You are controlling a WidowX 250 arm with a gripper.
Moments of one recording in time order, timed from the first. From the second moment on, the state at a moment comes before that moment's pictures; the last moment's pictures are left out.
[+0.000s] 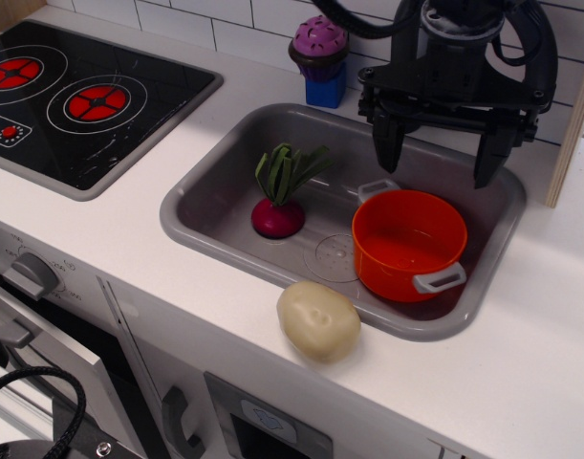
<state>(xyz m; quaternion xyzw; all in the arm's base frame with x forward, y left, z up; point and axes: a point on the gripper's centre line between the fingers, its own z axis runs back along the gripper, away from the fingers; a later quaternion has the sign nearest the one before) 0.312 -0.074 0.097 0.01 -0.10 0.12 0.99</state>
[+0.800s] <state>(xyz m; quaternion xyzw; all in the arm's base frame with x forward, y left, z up) 0.320 -0.022 0.081 0.05 -0.11 0.13 0.98</state>
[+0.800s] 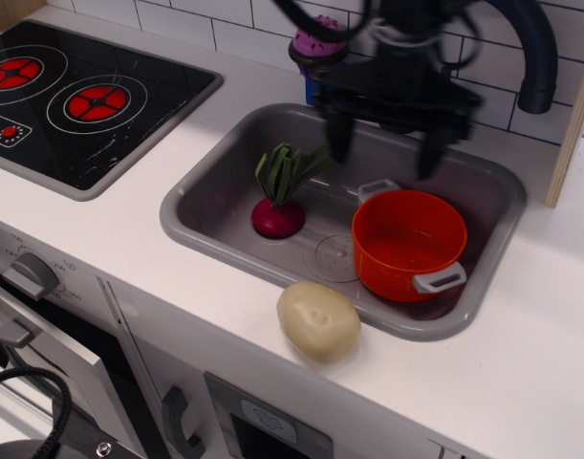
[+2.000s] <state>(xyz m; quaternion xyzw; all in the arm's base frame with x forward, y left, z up) 0.325 0.058 0.053 0.03 -0.13 0.19 0.97</state>
